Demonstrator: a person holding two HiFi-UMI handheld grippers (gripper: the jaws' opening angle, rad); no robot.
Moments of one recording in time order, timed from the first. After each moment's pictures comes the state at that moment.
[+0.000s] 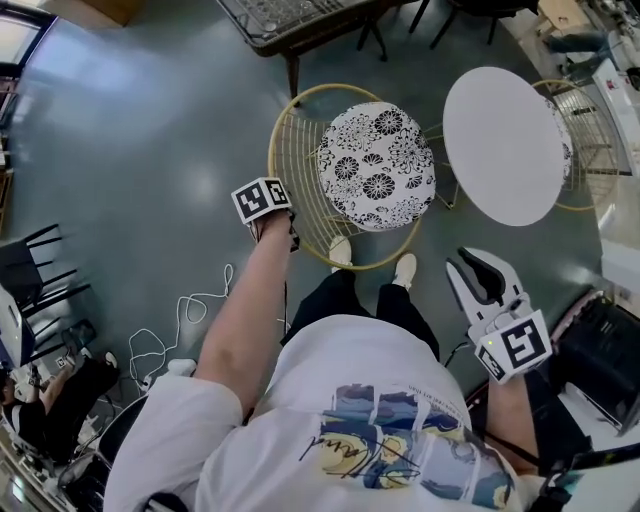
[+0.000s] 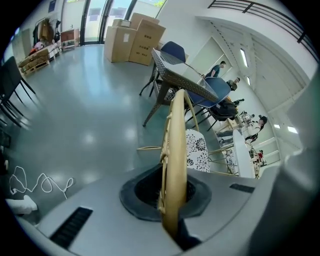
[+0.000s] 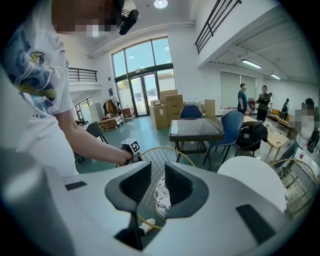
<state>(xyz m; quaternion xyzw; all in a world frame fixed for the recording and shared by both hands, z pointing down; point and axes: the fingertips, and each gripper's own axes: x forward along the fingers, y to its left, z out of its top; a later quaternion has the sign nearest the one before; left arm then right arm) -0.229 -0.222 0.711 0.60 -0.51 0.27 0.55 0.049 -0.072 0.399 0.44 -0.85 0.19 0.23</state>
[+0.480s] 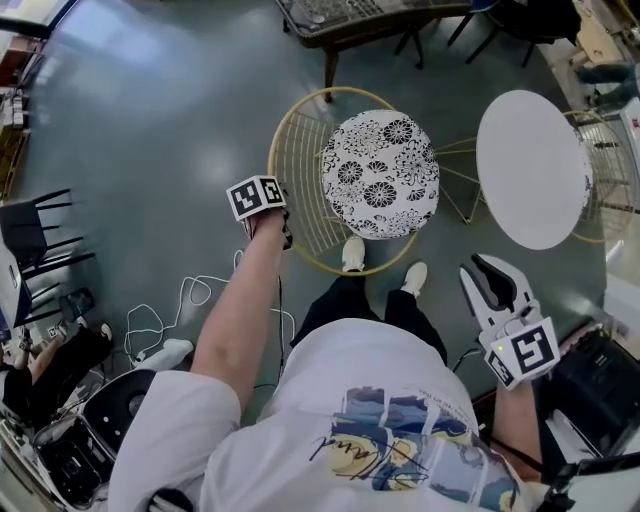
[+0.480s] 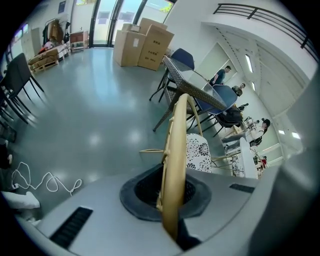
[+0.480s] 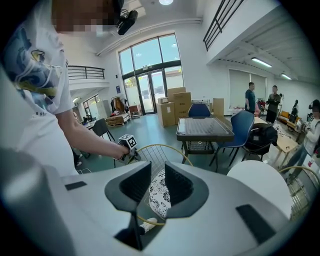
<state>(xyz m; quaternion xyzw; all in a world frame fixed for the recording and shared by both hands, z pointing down) -0.317 -0.215 0.698 0.59 -0.54 0.25 0.55 0.020 -0.080 0.399 0.40 -0.87 0.18 0.24</state>
